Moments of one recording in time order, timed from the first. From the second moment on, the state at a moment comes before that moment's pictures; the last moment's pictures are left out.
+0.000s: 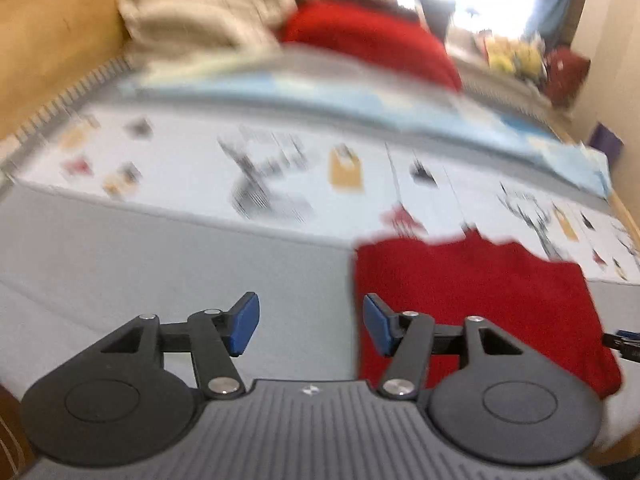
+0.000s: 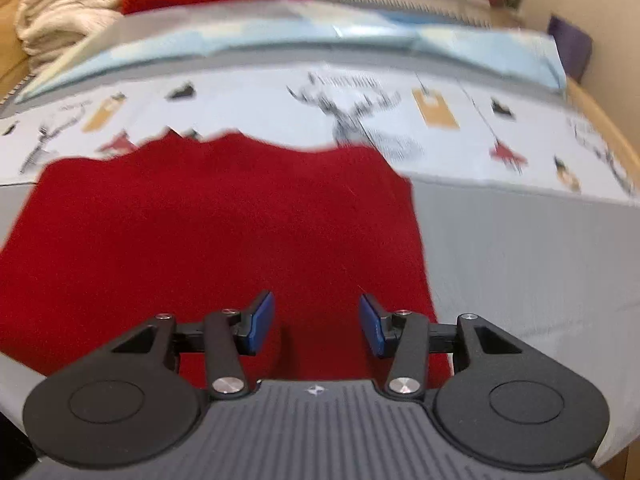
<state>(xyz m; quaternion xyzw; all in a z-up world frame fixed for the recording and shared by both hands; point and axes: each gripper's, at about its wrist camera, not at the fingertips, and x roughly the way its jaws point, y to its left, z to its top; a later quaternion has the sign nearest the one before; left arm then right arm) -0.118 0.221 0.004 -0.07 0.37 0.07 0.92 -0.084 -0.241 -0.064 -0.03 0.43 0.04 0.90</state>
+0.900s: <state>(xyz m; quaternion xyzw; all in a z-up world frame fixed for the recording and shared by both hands) -0.201 0.307 0.019 -0.04 0.32 0.15 0.93 -0.184 0.092 -0.128 -0.27 0.32 0.36 0.83</state>
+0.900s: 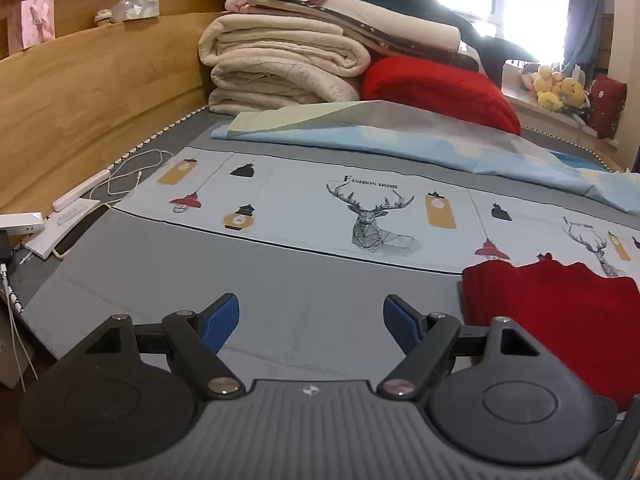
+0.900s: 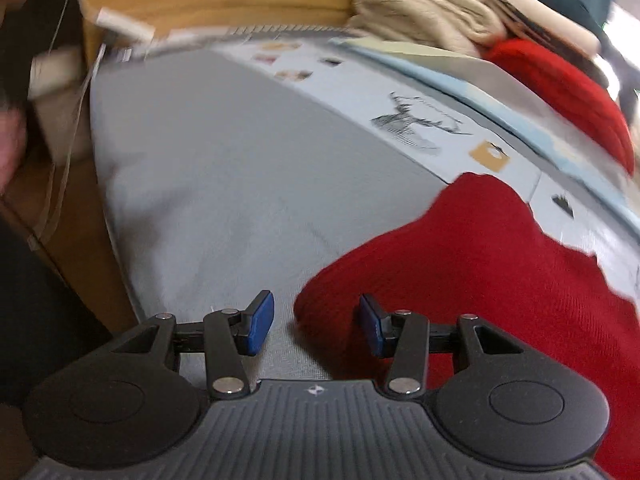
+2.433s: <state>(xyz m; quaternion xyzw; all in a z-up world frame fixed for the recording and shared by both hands) -0.065 0.028 -0.017 -0.02 0.39 -0.04 0.92 -0.095 -0.397 -0.036 0.17 0.35 0.04 0.92</state>
